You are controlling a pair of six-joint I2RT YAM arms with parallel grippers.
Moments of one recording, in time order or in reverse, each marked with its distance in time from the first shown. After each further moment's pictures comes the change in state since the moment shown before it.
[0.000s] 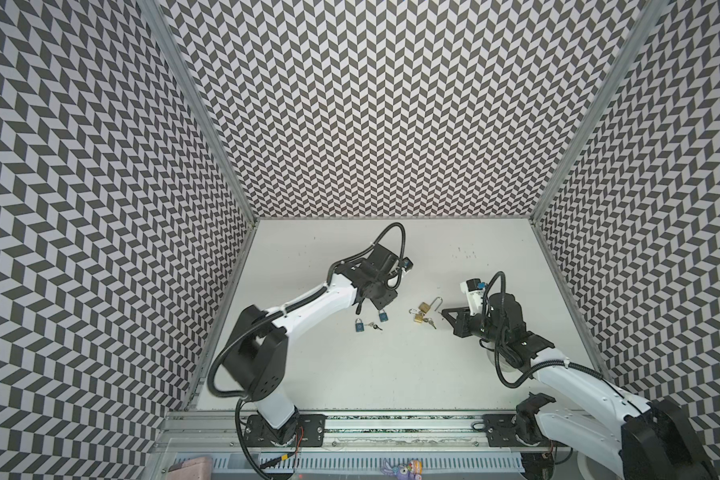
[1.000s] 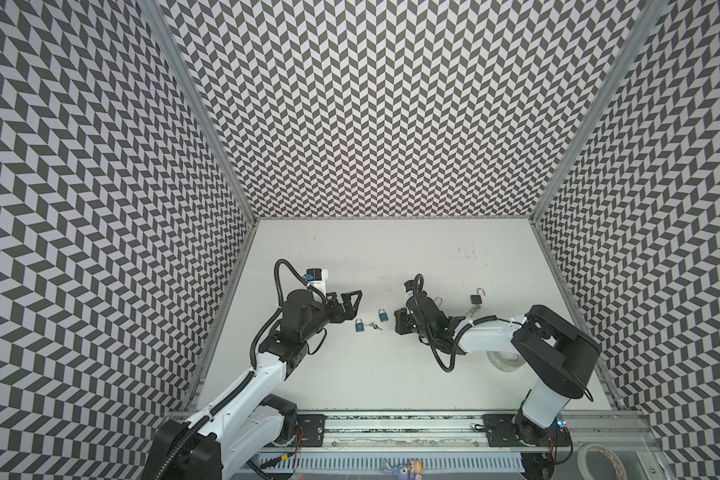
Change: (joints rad) left arm 0.322 -0.658 -0.832 0.748 0.262 -0.814; right arm 0.377 0.706 0.357 0.191 0.465 0.177
